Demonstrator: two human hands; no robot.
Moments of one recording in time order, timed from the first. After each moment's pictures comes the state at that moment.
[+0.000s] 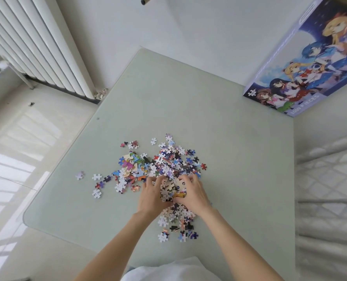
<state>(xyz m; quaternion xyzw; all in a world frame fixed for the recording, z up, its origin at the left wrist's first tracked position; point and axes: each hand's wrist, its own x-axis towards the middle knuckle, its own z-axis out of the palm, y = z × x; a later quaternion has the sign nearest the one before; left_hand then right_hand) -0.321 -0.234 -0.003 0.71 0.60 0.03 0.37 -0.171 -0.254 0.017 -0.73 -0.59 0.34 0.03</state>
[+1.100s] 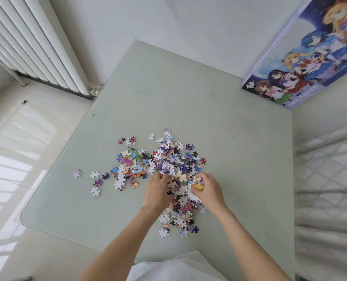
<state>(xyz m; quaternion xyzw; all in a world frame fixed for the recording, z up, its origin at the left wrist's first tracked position) -0.307 -0.234 -0.007 0.74 0.57 0.02 0.35 -0.142 -0.272 0.026 -0.80 -0.49 0.34 0.09</state>
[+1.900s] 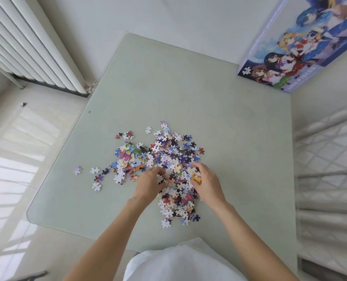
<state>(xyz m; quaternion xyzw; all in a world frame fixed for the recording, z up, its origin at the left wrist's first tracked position) -0.331 -0.224 0.001 0.73 0.56 0.05 0.40 -0.149 -0.288 0.031 -0.75 -0.56 0.30 0.18</state>
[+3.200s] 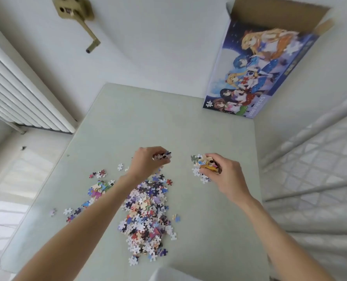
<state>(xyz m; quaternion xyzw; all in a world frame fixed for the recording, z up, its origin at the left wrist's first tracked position) -0.200 -0.141 0.150 0.79 0.46 0.16 0.38 0.003 -0.267 0.170 -0.73 -0.52 0.27 0.35</state>
